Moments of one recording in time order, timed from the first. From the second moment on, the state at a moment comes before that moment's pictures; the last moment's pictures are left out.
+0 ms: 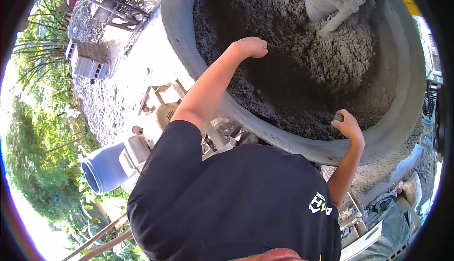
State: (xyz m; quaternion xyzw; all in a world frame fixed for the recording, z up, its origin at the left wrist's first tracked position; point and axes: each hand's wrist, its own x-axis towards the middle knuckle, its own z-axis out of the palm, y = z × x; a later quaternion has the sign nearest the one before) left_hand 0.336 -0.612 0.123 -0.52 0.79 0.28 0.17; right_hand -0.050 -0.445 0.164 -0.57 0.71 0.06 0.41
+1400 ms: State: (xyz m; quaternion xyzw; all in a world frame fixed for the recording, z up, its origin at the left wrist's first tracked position) left_hand 0.395 -0.645 0.202 -0.70 0.40 0.17 -0.57; right_hand -0.066 -0.447 0.158 -0.58 0.70 0.06 0.41
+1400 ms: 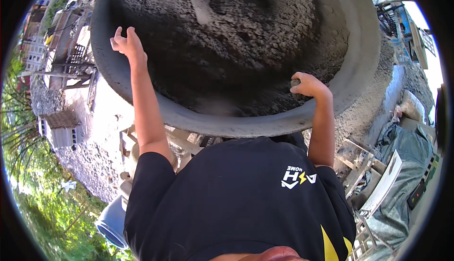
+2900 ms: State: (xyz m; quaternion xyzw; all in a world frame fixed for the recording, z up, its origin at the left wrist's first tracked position) left_hand 0.452 -0.594 0.184 -0.62 0.49 0.17 -0.59; right_hand -0.023 -0.465 0.174 -0.59 0.73 -0.31 0.15
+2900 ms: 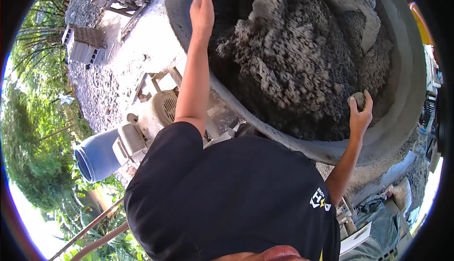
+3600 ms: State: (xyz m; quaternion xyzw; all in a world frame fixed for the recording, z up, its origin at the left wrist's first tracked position) left_hand 0.434 -0.583 0.162 -0.65 0.67 0.37 -0.02; right_hand -0.072 -0.467 0.171 -0.52 0.79 -0.31 0.04
